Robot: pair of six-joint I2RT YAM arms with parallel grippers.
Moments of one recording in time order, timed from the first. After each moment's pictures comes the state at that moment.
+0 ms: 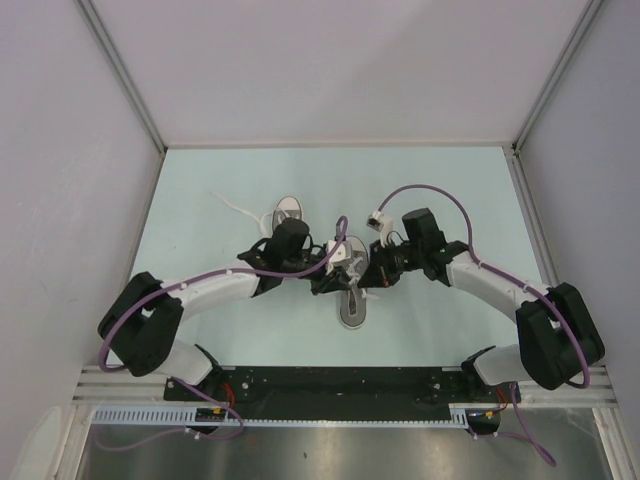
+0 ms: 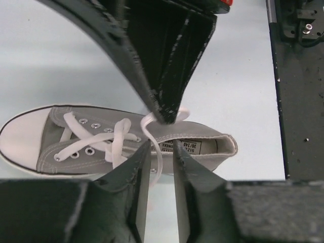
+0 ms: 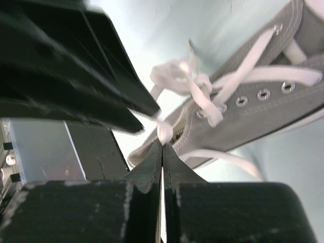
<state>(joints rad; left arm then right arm) -0.73 1.46 0.79 0.09 0.72 0.38 0.50 1.38 0.79 -0.19 -0.78 0.17</state>
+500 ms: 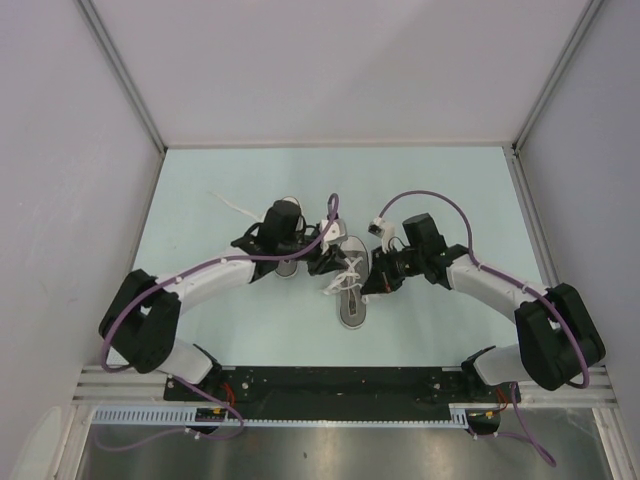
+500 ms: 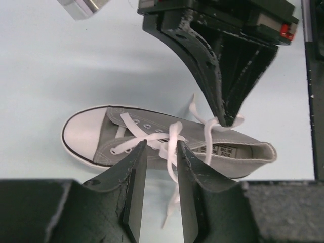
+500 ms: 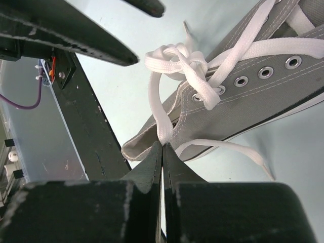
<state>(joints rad) -0.64 1.46 0.87 0.05 0.72 0.39 0.50 1.38 0.75 -0.21 -0.77 0.15</state>
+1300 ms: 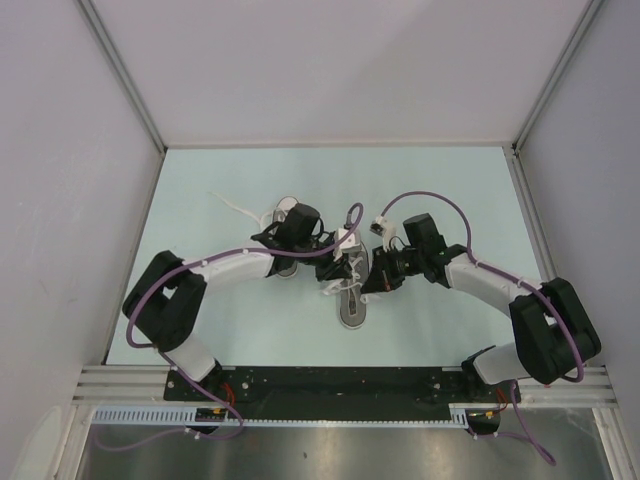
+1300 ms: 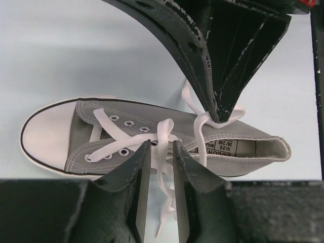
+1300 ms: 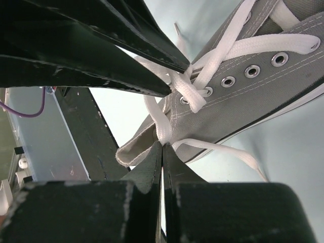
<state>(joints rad) -0.69 1.62 0.95 -0.05 0.71 0.47 0.48 1.41 0.74 -0.18 -0.78 0.20</state>
